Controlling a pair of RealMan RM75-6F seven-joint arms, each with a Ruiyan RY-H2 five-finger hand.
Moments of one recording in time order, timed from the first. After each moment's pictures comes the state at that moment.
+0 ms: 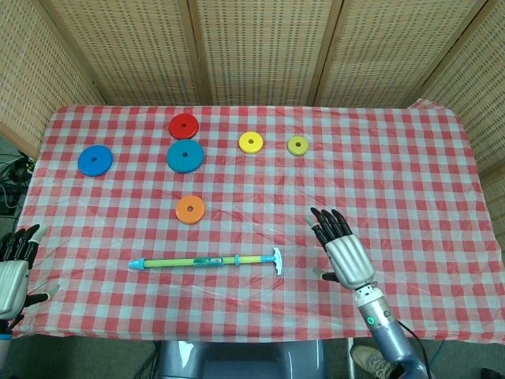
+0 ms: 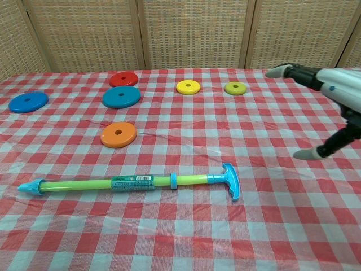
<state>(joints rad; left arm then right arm) -0.06 -1.09 -0.02 -1.81 1.42 1.47 0.24 0.36 -1.50 0.16 -1.71 -1.52 1.24 -0.32</state>
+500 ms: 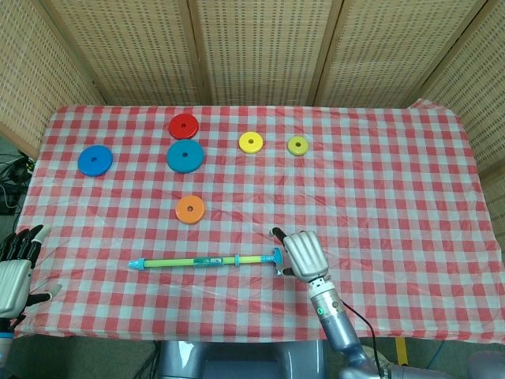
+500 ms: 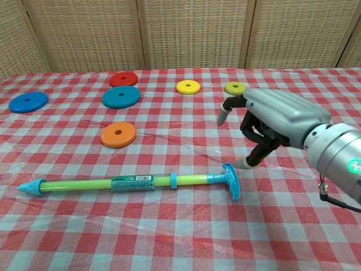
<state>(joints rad) -0.07 -1.09 -0.02 -1.80 1.42 1.44 0.22 0.47 -1.78 0.23 -1.68 -1.25 1.20 -0.65</state>
